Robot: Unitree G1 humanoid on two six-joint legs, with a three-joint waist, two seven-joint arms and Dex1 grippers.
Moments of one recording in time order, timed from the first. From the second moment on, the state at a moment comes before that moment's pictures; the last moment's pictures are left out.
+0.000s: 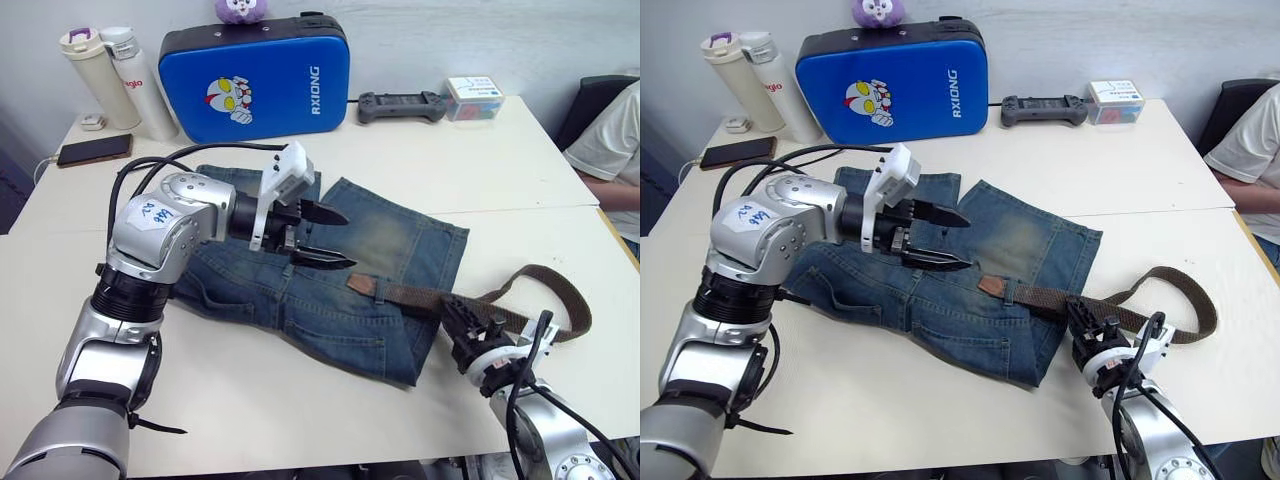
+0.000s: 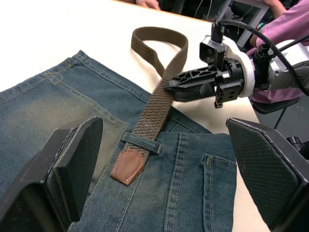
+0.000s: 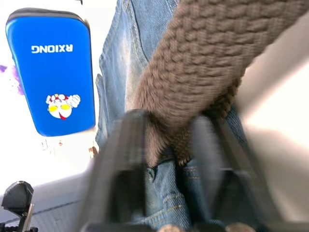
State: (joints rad) left arm -0.93 0.59 -0.21 -0.06 -0.53 0.90 -1.07; right arm 0.30 -0.20 -0.20 -0.58 1.82 0.33 -0.47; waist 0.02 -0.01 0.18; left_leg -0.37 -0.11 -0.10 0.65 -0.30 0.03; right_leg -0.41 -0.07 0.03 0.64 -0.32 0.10
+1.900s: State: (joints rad) left arm -0.76 0.86 -0.16 -0.17 -0.53 0.86 -1.23; right arm -0.29 -1.24 0.03 -0.86 1.29 1.00 0.37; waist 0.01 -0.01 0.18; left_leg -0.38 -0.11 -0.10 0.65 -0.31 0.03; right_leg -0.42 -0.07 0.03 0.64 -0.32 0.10
